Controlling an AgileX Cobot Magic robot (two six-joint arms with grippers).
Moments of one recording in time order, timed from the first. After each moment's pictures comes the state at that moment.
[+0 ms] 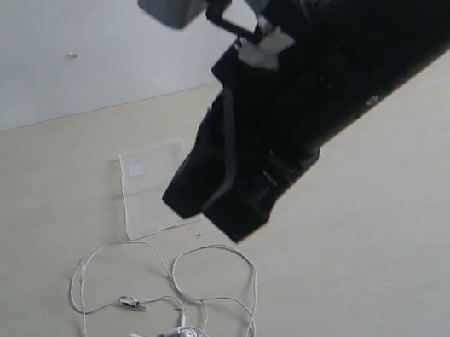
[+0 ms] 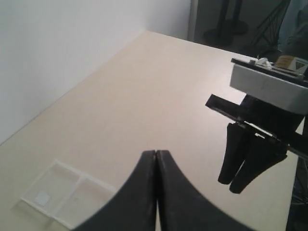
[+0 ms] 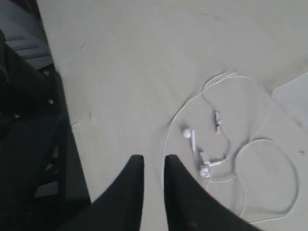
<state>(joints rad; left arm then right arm) 0.15 1.02 -1.25 -0.97 1.23 1.00 0.70 1.37 -1.07 0.77 0.84 -0.81</state>
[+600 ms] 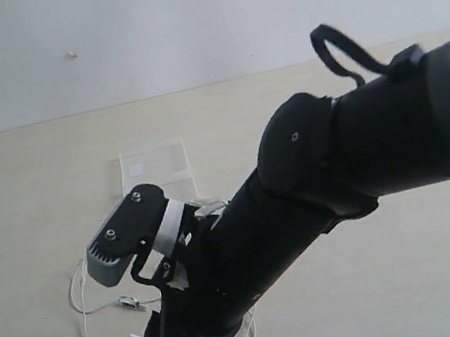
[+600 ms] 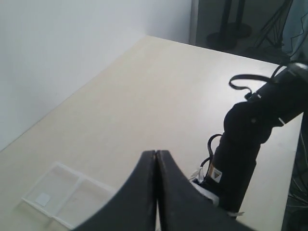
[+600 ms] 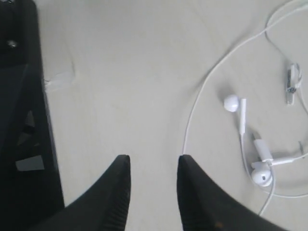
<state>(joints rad) 0.15 0.91 -1.20 -0.96 1.23 0.98 0.88 1.76 -0.97 1.01 0.58 -1.09</state>
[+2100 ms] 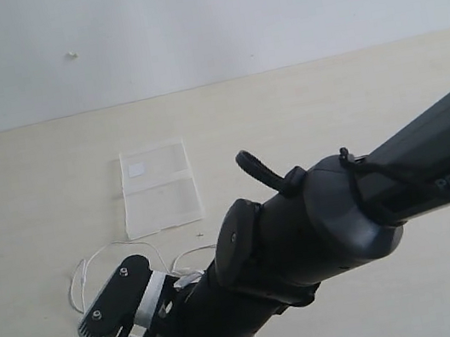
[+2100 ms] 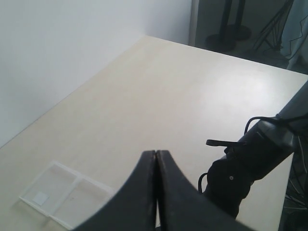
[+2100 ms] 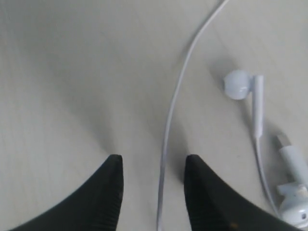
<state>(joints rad) 0.15 0.91 -1.20 -0.96 1.23 0.97 0.98 2.00 -0.99 1.15 0.36 -1.18</state>
